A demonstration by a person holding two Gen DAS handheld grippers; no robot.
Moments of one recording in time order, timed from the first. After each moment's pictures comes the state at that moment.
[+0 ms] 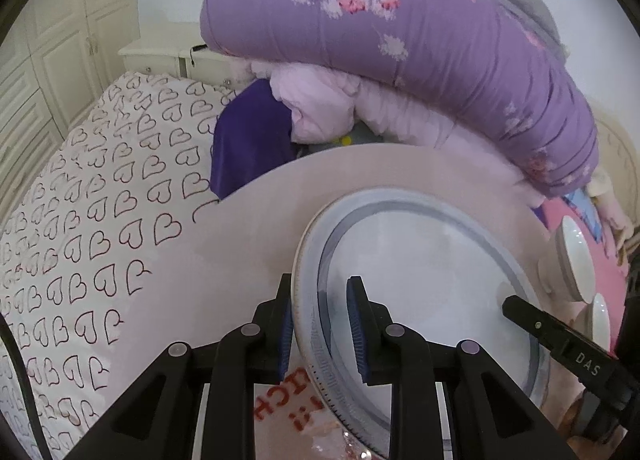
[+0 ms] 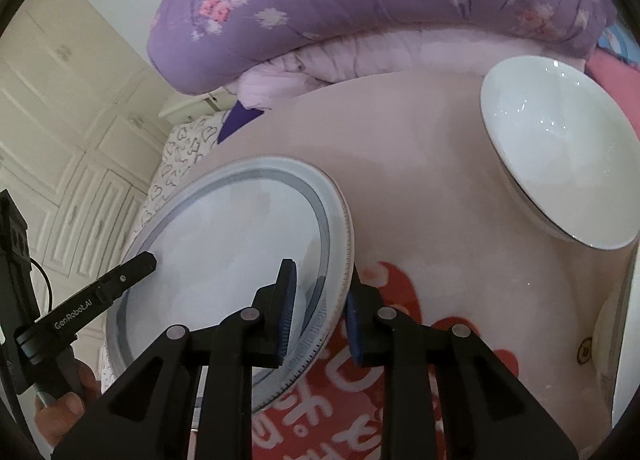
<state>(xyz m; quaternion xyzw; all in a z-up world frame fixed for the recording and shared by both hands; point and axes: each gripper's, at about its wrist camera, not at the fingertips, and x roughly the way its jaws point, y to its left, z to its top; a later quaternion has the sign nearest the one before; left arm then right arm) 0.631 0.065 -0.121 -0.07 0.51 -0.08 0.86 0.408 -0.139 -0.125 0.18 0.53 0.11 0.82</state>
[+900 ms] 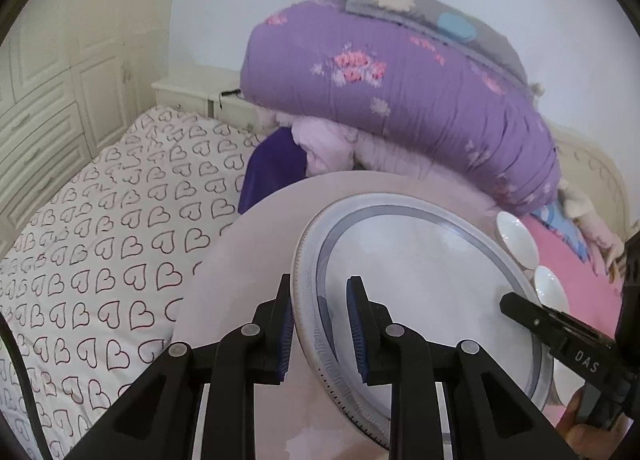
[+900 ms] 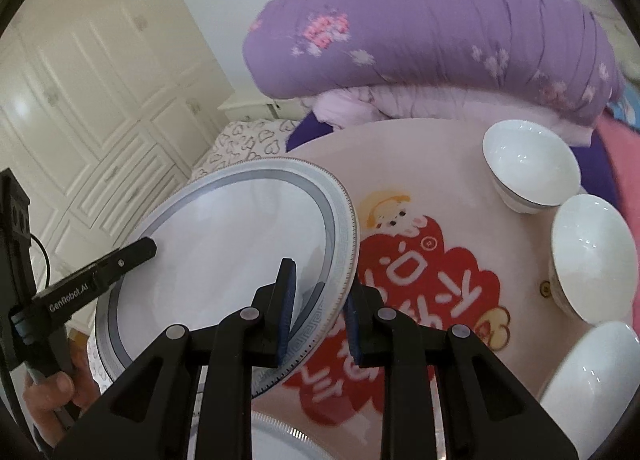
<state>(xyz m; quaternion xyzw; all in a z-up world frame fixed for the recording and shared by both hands) 0.398 0.103 -0.014 -0.10 0.41 -0.05 0.90 0.293 -0.120 -0.038 0.12 0.46 0.20 0.86</state>
